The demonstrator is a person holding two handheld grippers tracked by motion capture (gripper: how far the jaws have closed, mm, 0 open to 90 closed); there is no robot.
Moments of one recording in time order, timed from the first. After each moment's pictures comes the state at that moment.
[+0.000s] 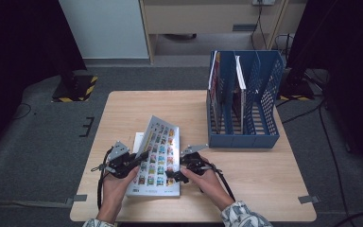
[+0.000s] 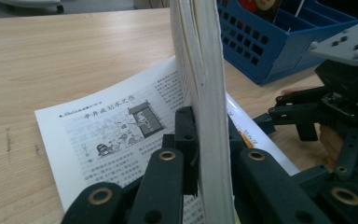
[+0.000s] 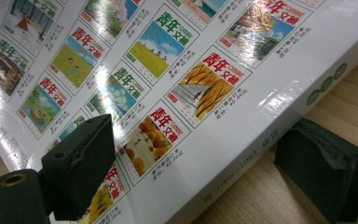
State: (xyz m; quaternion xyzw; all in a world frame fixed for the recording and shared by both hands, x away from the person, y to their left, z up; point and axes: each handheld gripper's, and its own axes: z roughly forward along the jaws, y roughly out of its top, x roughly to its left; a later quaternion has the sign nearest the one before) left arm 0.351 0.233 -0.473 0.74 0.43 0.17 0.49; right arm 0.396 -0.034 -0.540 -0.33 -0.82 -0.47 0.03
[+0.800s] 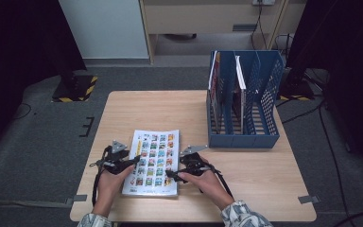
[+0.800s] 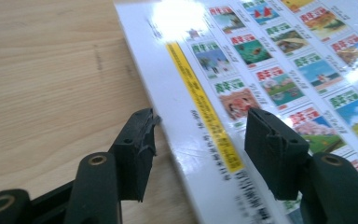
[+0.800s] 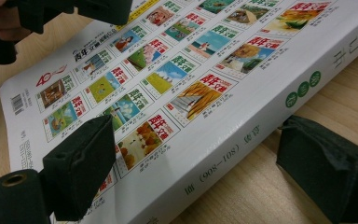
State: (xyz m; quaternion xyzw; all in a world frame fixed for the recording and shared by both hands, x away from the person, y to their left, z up) left arm 0.380 0.268 -0.511 0.76 0.51 0.20 0.35; right arm 0.394 -0.032 -0.539 -0.34 -0.82 -0.46 0.01
